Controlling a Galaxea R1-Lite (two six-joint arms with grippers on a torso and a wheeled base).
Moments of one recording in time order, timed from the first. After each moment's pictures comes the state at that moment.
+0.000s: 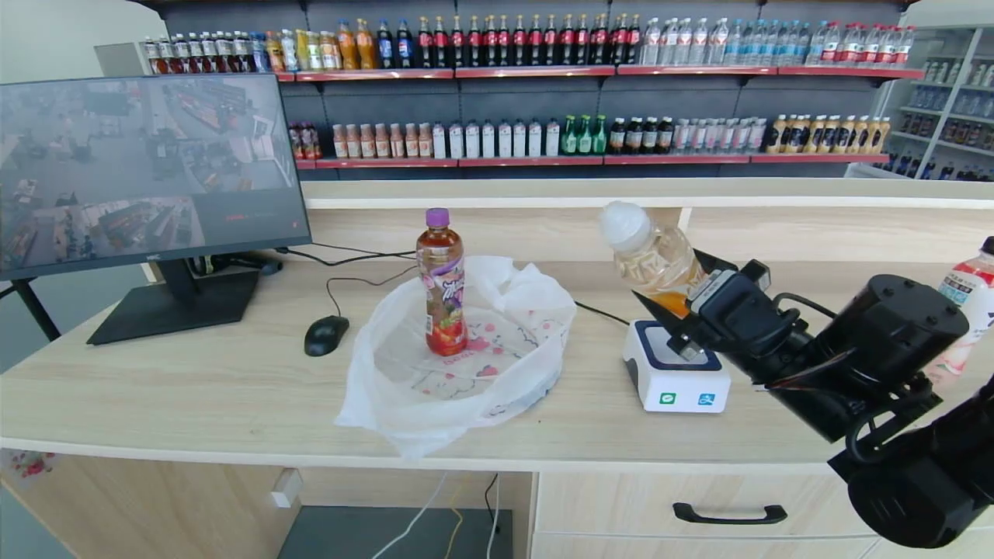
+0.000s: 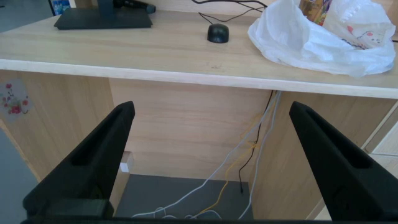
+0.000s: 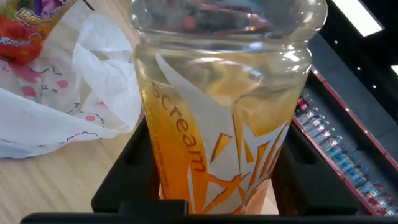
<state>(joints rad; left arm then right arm) 0.00 0.00 0.00 0.00 0.00 0.01 0.37 1.88 -0.55 -1.57 0.15 -0.86</state>
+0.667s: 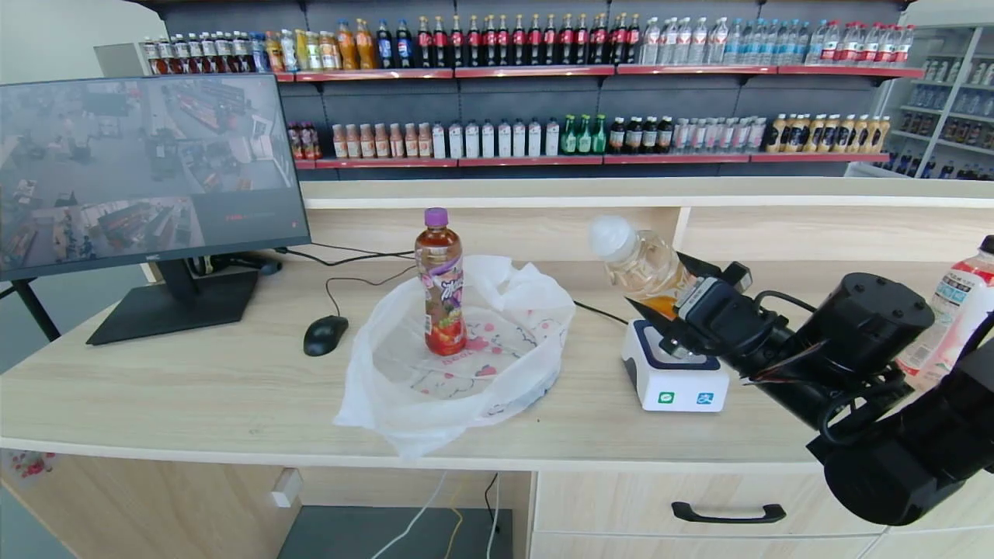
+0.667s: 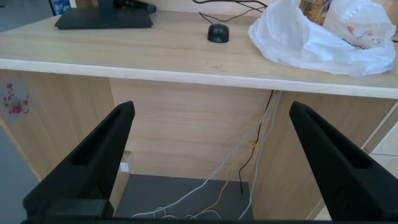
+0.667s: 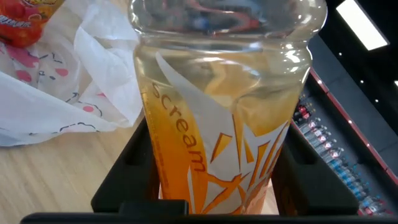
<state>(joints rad) 0.00 0.00 0.00 0.00 0.00 0.01 0.34 1.95 -0.61 -1.57 0.24 -0.89</state>
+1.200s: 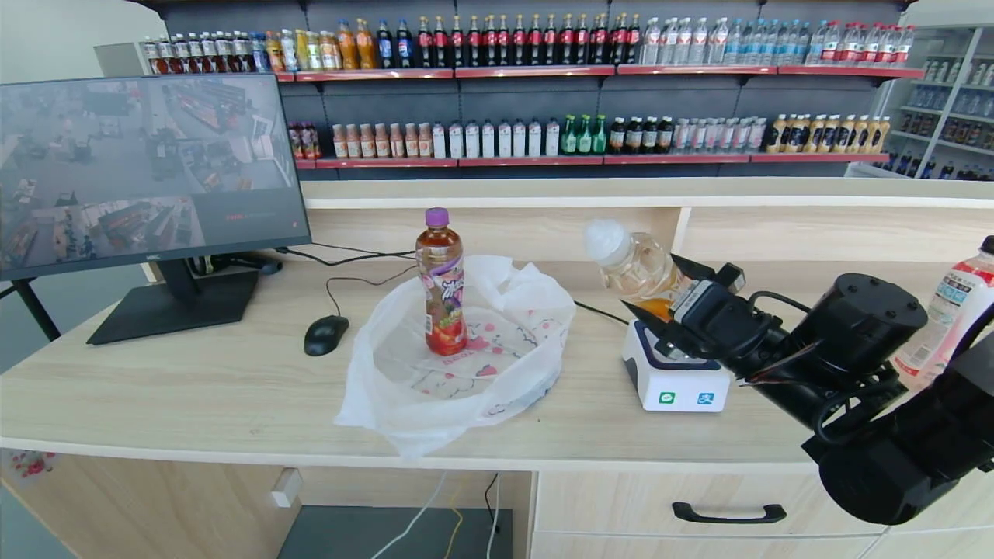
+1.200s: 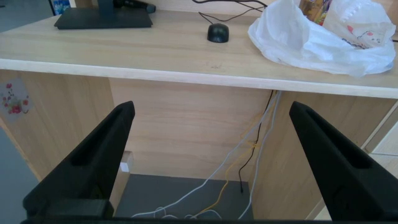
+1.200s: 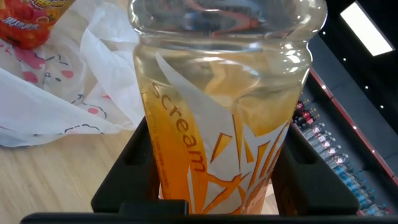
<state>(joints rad) 0.00 0.00 0.00 0.00 0.00 0.01 0.34 1.95 -0.61 -1.57 0.26 -0.89</state>
